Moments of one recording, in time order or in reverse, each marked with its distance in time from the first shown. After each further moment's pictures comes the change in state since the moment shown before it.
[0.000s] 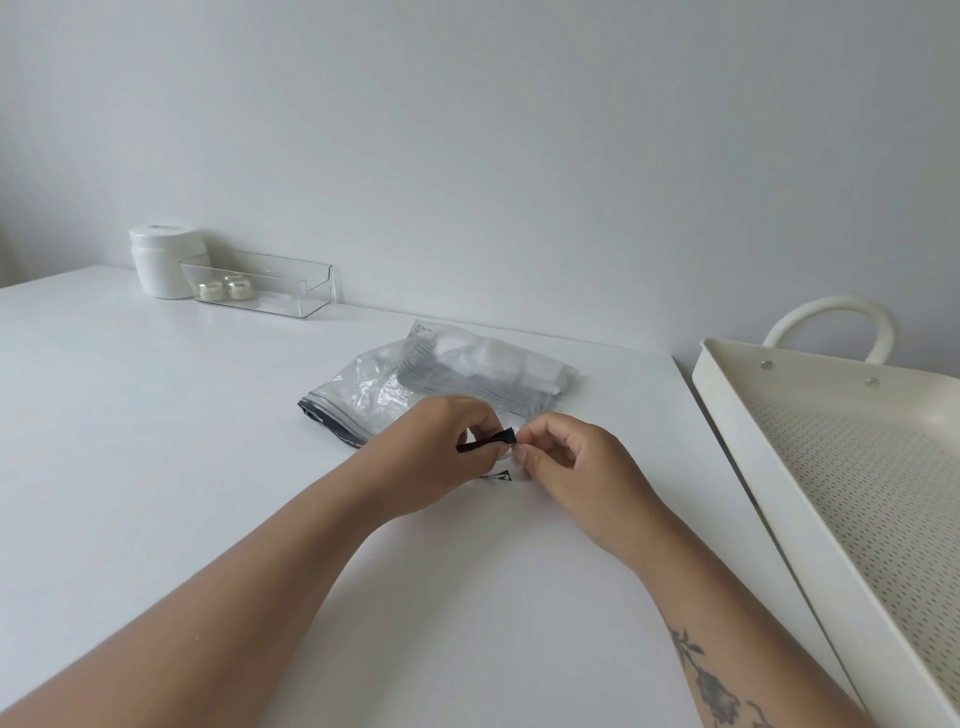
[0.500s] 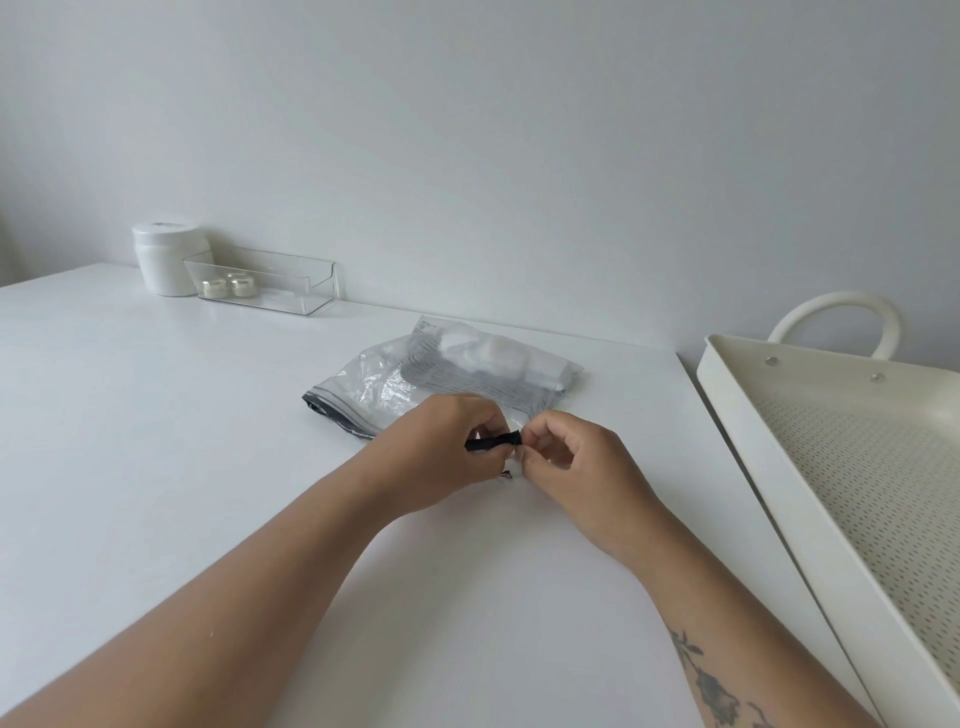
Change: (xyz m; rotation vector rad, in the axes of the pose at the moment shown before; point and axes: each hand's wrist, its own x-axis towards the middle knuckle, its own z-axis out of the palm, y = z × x) left_hand 0.000 0.004 0.001 0.044 0.014 0.028; right_hand -0.001 0.000 0.006 -0.064 0.027 -0.052
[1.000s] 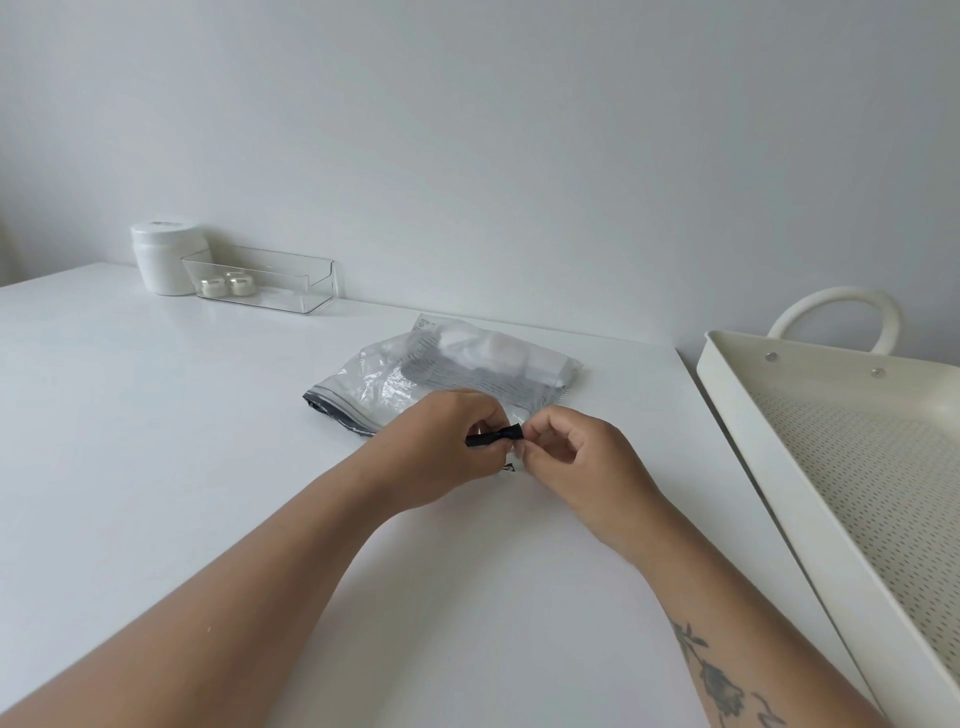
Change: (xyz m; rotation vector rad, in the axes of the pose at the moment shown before) left_hand -0.001 0.003 -0.003 -0.001 -0.012 -0.001; right_hand 0.001 0.001 0.000 0.047 0.004 0.005
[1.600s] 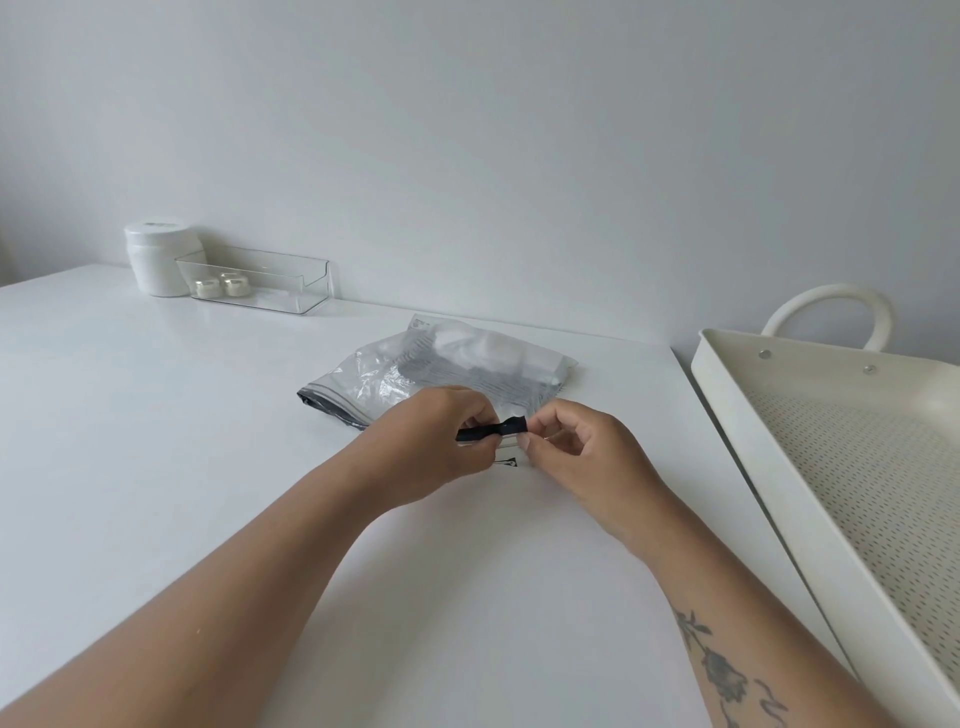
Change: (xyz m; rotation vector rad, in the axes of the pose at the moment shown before) left_hand -0.001 0.000 -0.003 0.039 -0.002 -0.033; right_hand 0.000 0.000 -0.008 0.065 0.009 0.054
